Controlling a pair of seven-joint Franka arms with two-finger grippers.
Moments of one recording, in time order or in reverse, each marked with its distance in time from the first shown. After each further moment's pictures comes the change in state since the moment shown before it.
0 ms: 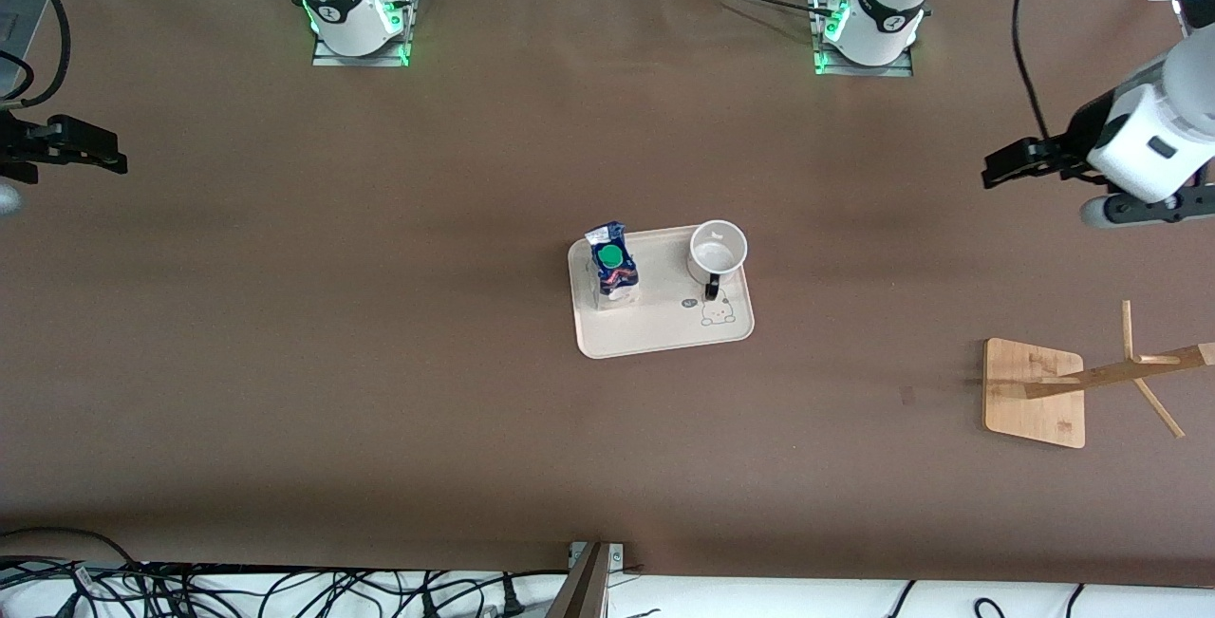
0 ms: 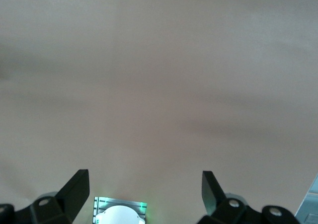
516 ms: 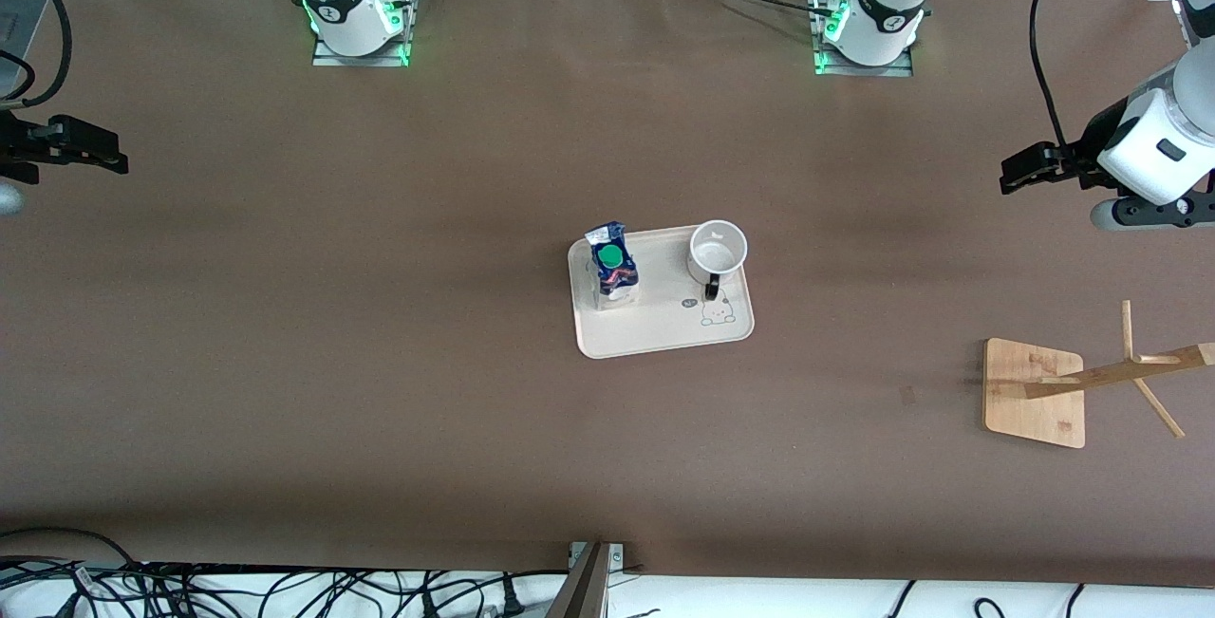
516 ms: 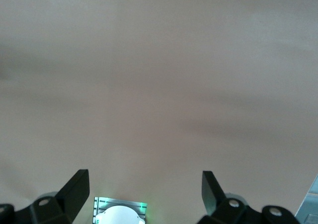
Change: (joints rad) left arm 0.012 0.003 -0.014 -0.020 0.035 0.036 0.037; right arm -0.001 0.000 0.001 0.000 0.000 0.001 0.000
